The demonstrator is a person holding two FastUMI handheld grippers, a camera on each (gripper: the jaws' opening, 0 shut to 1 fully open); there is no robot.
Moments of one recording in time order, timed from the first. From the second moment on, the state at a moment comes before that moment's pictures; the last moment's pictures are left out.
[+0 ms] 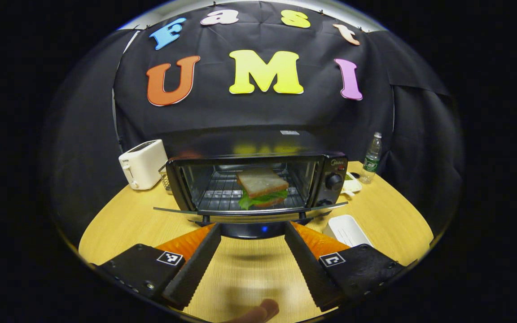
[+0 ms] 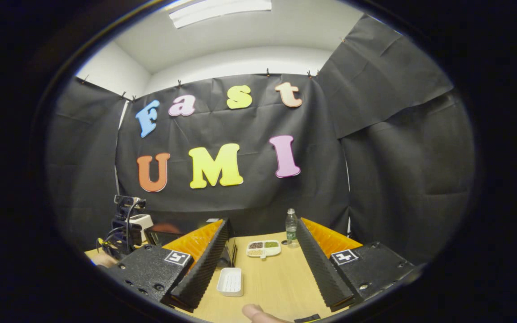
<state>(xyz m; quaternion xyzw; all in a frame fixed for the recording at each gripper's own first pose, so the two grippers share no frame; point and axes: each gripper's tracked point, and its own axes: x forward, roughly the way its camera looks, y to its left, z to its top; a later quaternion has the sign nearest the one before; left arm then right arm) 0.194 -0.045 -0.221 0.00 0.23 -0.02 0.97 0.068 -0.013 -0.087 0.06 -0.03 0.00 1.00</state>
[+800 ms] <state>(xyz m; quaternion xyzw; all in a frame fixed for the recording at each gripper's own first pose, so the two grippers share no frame) 0.151 -0.023 -0.113 -0.01 0.12 -0.02 0.99 0.023 -0.002 -0.061 0.05 -0.04 0.00 1.00</state>
